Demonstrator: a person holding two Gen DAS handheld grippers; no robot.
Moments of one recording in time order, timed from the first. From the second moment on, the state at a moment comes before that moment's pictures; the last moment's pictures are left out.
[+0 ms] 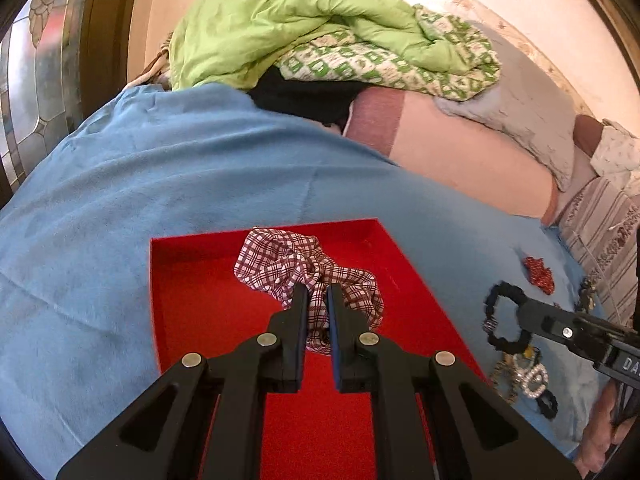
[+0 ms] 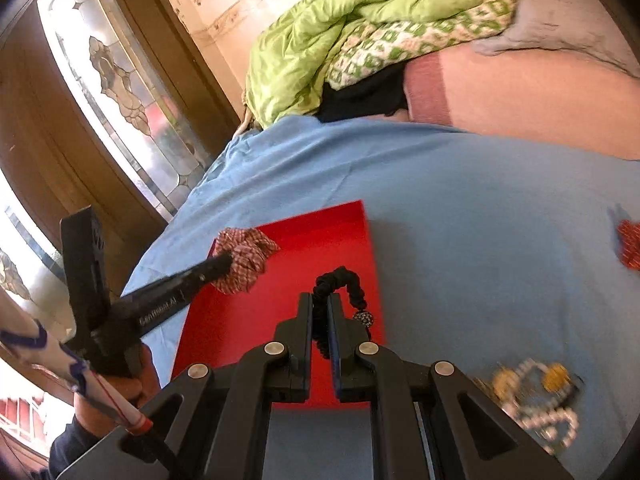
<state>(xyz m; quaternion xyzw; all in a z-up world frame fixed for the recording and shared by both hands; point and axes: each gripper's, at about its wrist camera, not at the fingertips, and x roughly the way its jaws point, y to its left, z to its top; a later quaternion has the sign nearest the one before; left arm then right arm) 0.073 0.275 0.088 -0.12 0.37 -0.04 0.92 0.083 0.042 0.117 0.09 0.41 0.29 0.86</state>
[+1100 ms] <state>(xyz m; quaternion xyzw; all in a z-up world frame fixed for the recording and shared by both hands) 0.108 0.300 0.059 -0.16 0.41 0.00 0.90 0.205 0.126 0.046 0.12 0.48 0.24 0.83</state>
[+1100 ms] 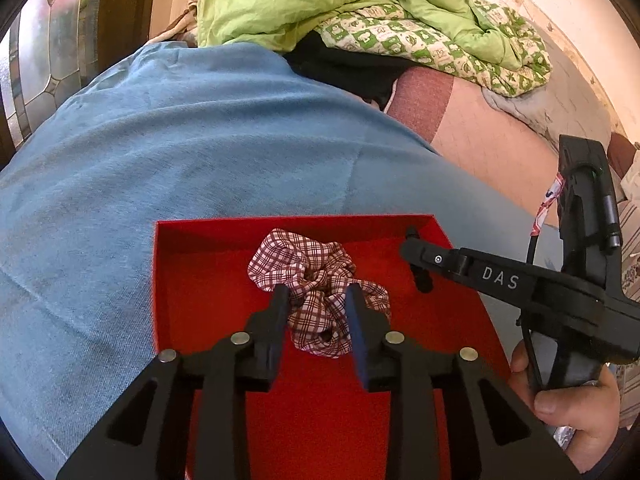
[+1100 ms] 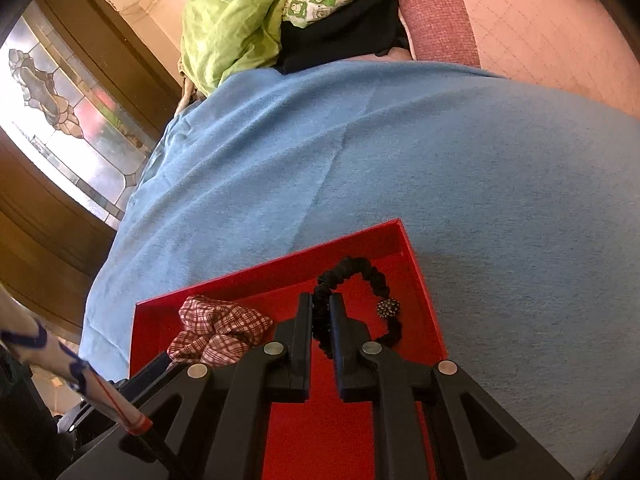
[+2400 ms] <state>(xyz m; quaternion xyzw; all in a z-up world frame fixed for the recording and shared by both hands) 0.058 0.232 0.115 -0.06 0.32 0.01 0.95 0.097 0.016 0.095 0.15 0.45 0.25 0.84</state>
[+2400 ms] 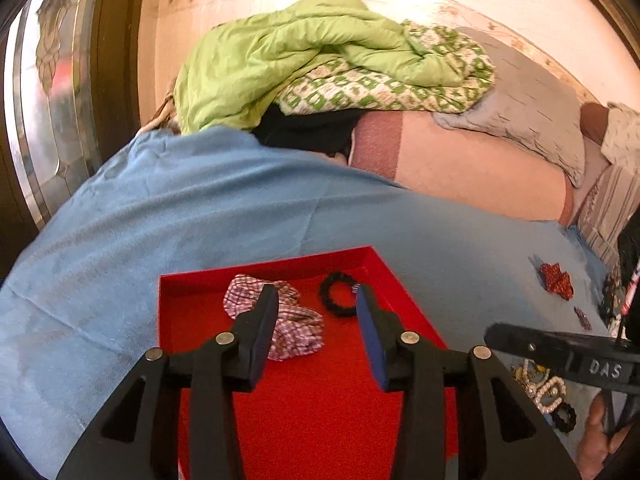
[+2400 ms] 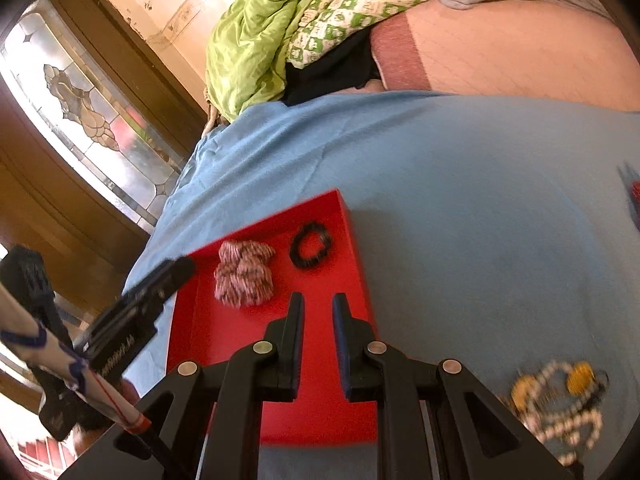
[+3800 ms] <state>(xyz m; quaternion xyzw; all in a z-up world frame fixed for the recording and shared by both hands) 0.010 0.018 0.041 0.05 0.44 -0.18 0.88 -0.009 -0.230 0.052 0.25 0.45 0.11 0.85</state>
